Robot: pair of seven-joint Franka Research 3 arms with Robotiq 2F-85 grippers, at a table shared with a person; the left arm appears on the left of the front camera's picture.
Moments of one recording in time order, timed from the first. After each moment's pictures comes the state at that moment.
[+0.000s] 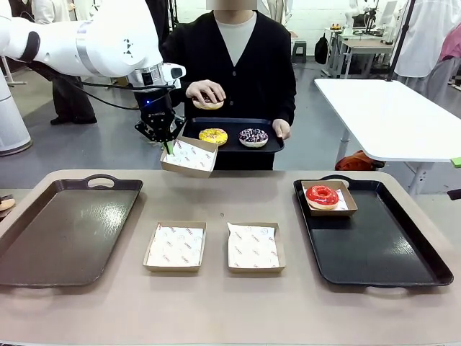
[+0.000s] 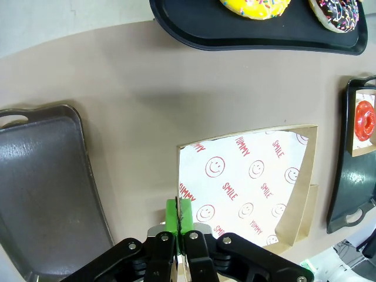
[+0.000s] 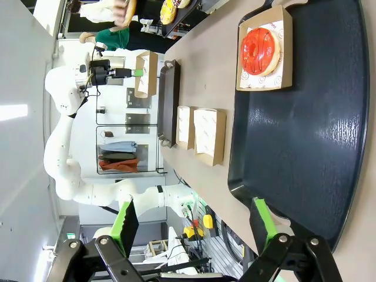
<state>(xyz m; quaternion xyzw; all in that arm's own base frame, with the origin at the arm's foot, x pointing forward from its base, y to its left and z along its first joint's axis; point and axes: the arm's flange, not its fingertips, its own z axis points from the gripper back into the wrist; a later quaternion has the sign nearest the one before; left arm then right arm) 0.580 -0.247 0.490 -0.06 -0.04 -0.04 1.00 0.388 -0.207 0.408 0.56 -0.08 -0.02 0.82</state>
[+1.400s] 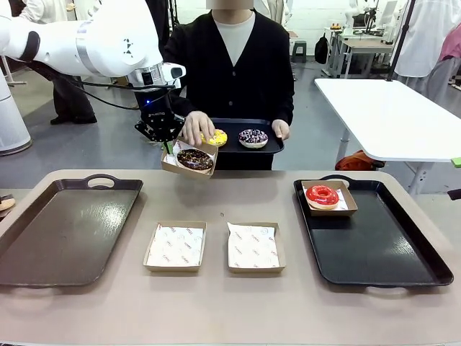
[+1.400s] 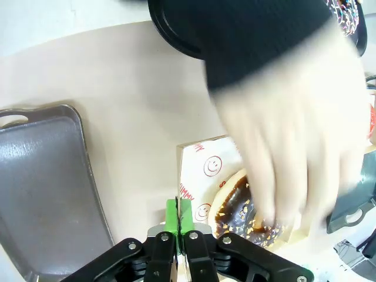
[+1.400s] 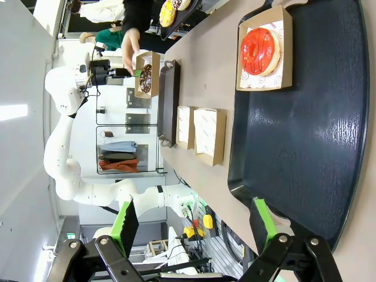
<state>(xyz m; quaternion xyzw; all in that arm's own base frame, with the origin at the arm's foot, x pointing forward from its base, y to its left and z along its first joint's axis) 0.580 -0.247 0.490 -0.06 -0.04 -0.04 1.00 0.388 -0.207 0.408 0.56 -0.08 -0.02 0.82</state>
